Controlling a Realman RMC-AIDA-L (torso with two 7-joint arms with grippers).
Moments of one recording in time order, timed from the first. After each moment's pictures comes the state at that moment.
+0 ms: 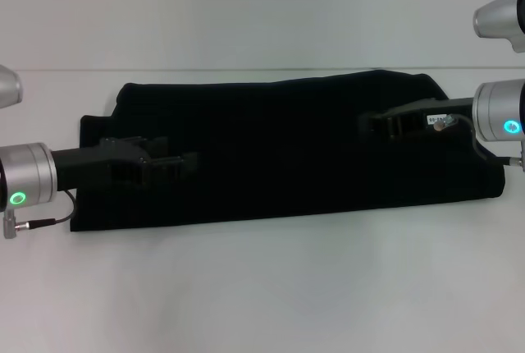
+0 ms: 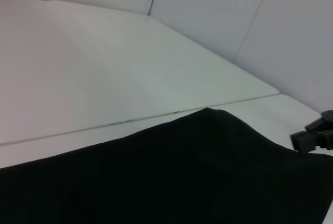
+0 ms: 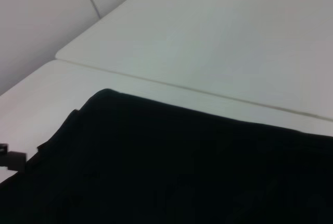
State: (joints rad) left arm -0.62 -2.07 0.52 0.62 2.15 1.32 -1.60; right arm 0.84 2.03 -0.73 -0.52 -2.23 -1.08 1.92
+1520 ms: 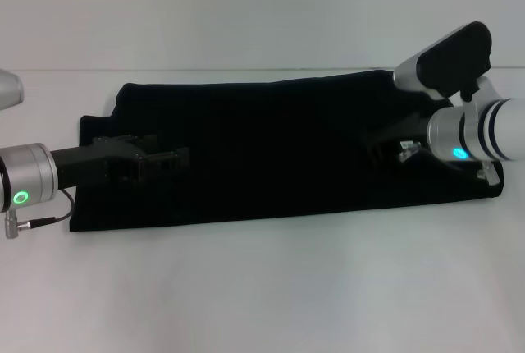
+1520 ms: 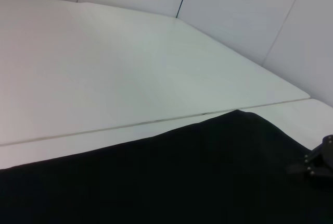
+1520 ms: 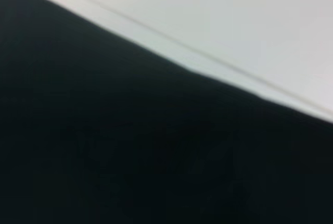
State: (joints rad) left arm -0.61 -2.09 0.52 0.62 2.14 1.24 -1.60; right arm 0.88 2.08 -1.12 -0.42 -2.23 -0.62 1.93
